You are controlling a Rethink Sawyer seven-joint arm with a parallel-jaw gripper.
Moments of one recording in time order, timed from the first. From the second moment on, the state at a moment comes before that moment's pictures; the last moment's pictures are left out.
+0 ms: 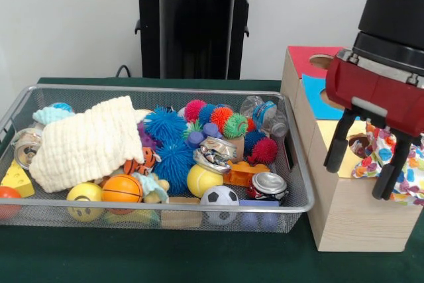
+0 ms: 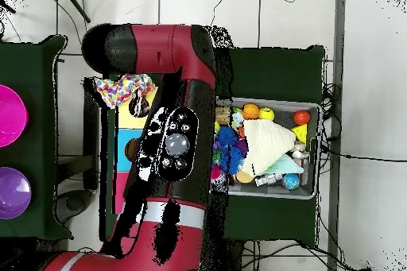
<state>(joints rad) 0.11 -0.27 -0.38 0.75 0.16 0.88 2.62</state>
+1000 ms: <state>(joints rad) 0.11 -0.26 -0.46 0.64 0.16 1.15 2.62</state>
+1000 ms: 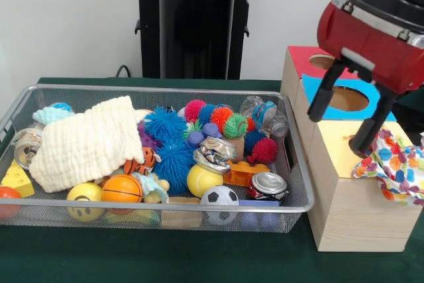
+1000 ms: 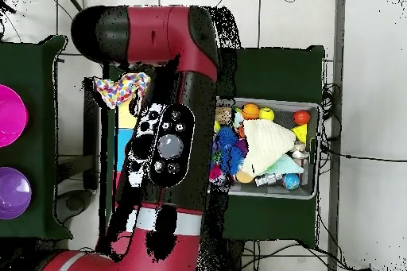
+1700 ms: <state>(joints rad) 0.05 -0.17 -0.45 0.41 0.16 1.03 2.62</state>
